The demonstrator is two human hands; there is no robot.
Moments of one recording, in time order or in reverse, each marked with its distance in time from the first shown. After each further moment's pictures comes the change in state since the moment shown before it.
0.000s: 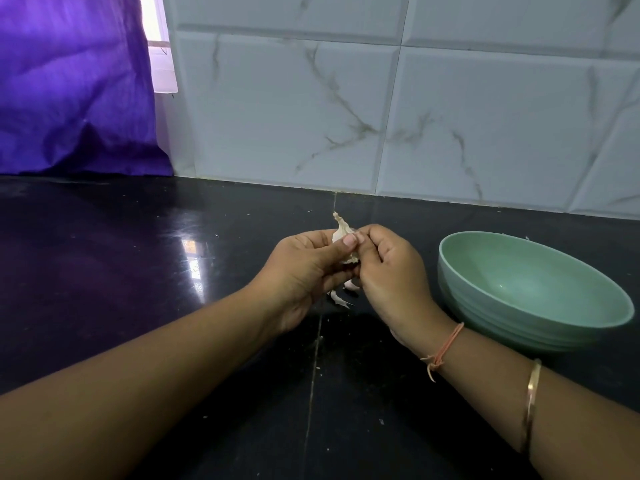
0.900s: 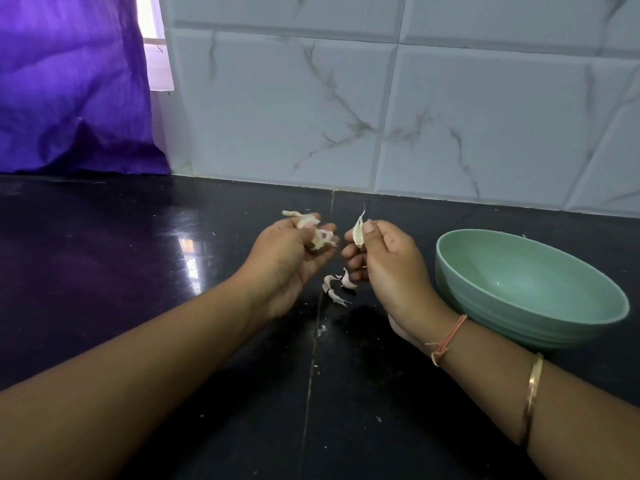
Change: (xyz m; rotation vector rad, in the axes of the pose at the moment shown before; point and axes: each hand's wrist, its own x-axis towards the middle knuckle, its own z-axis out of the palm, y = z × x) left_hand 0.005 0.014 -0.001 -0.139 0.262 0.000; right_hand 0.006 0.000 -0.001 0.246 -0.050 0.216
